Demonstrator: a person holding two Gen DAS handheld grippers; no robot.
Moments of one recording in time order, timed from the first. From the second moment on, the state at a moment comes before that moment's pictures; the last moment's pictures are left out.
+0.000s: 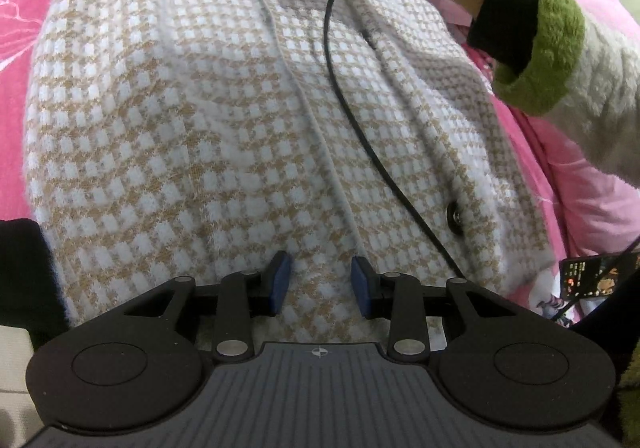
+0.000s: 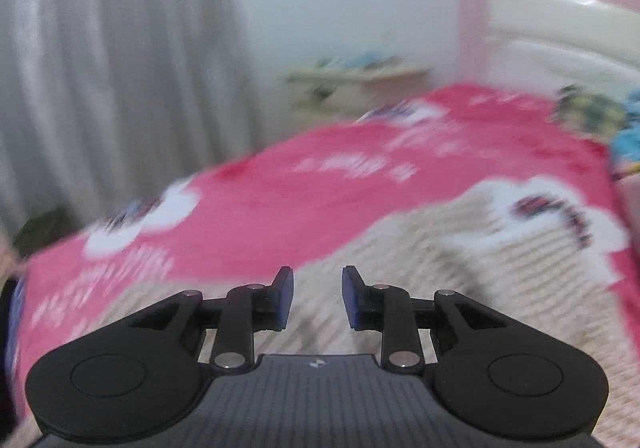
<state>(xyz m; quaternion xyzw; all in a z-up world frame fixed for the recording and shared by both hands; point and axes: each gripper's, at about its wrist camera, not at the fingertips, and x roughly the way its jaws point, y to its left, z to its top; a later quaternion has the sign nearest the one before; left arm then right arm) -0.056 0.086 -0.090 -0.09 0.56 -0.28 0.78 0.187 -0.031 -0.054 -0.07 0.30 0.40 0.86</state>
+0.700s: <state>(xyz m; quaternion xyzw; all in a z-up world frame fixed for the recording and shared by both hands) 0.097 0.196 -0.015 0.06 0.52 -0.03 0.85 0.154 -0.015 -0.027 0.00 0.36 0.49 0.80</state>
